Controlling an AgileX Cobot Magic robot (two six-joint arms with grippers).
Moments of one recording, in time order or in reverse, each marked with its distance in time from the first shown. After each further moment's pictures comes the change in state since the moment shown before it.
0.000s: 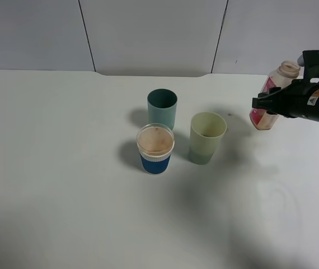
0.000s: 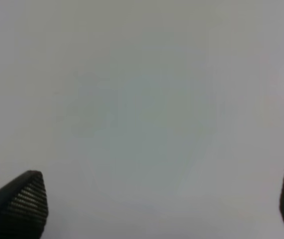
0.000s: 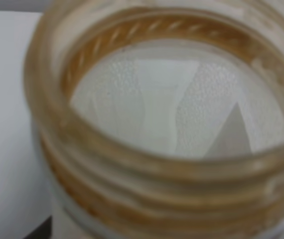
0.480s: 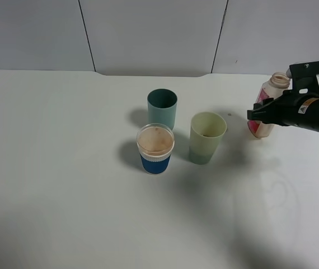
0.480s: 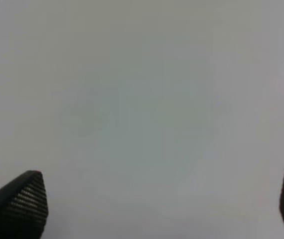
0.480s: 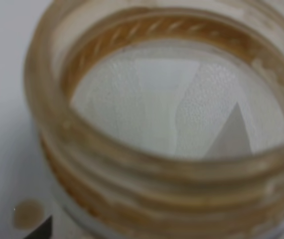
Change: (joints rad) left arm 0.000 0.000 0.000 0.000 0.000 0.000; right arm 0.000 0.097 -0.001 0.045 -0.063 -0.102
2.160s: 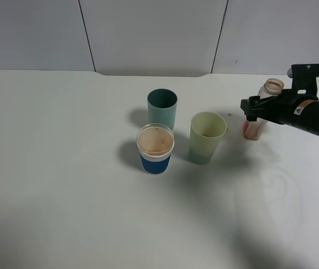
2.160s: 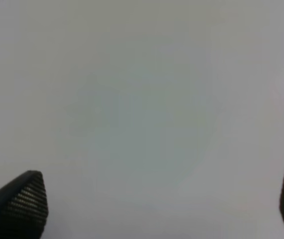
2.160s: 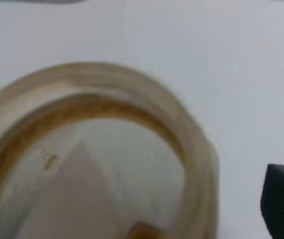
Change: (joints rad) left arm 0.000 0.000 0.000 0.000 0.000 0.000; right arm 0.000 0.068 -0.001 0.030 -0.147 0.054
